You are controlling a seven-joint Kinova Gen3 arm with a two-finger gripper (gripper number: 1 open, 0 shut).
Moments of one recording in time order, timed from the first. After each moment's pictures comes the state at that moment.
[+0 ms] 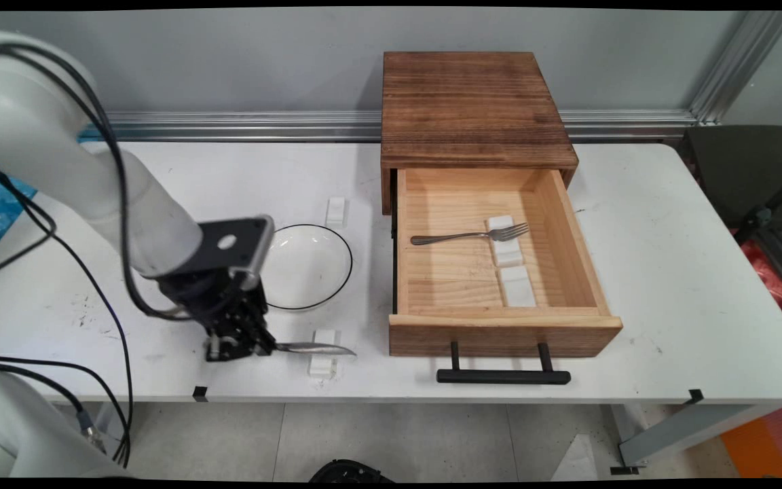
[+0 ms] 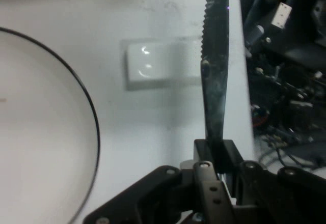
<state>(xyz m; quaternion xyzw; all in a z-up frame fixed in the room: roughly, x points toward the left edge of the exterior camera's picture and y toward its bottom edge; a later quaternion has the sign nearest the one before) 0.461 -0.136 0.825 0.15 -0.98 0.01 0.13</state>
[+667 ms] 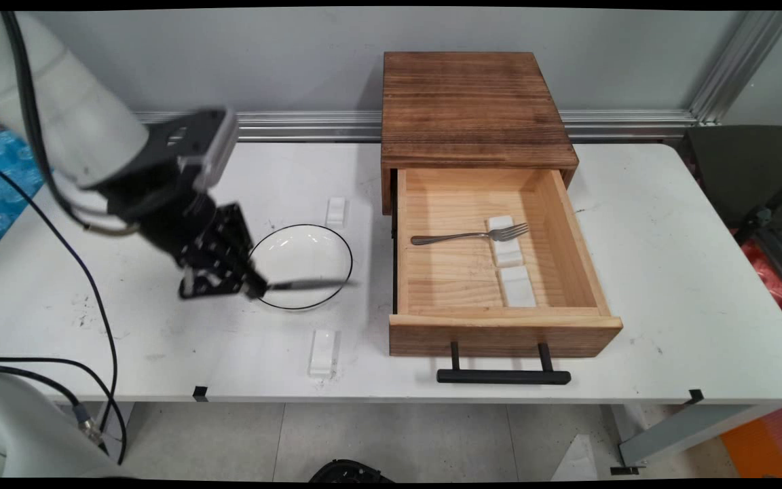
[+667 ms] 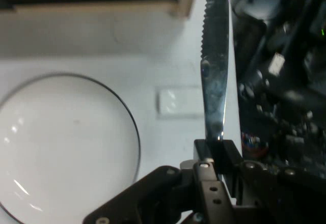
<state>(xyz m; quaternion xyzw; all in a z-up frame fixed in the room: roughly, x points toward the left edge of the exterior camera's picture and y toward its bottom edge) 0.468 -0.139 0.943 0.18 -0.97 0.04 0.17</state>
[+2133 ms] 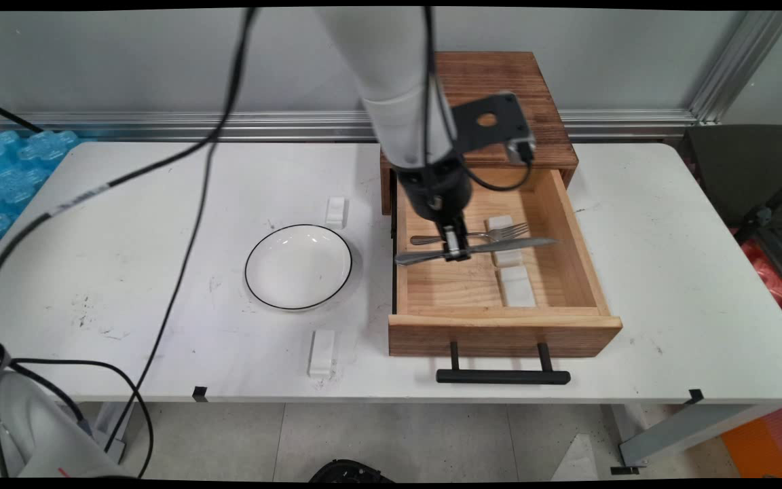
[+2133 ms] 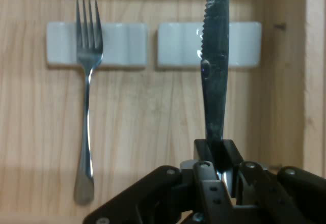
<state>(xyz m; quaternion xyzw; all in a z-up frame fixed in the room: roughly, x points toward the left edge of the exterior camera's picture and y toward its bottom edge) 0.243 -0.301 0.902 0.22 -0.96 0.08 0.15</state>
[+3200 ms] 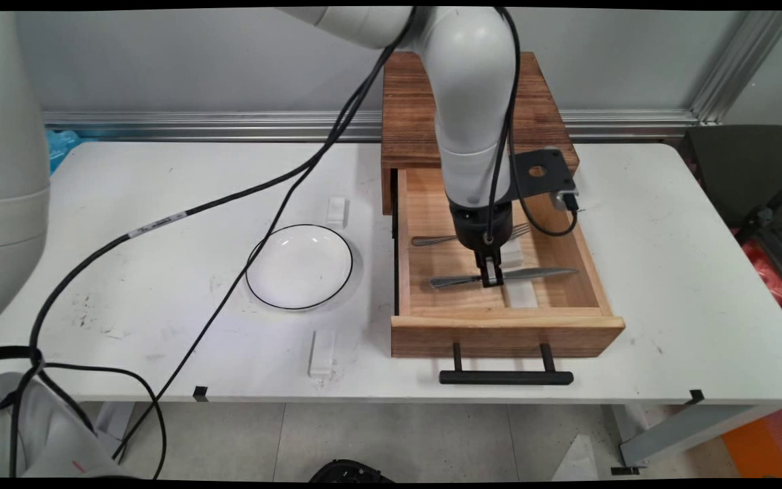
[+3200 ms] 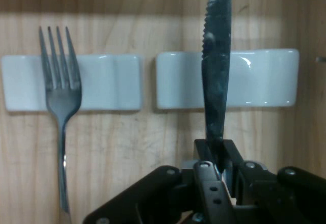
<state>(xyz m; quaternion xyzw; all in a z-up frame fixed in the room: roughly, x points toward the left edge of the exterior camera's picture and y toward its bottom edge) 0.183 -0.344 0.835 0.21 -0.97 0.05 0.11</state>
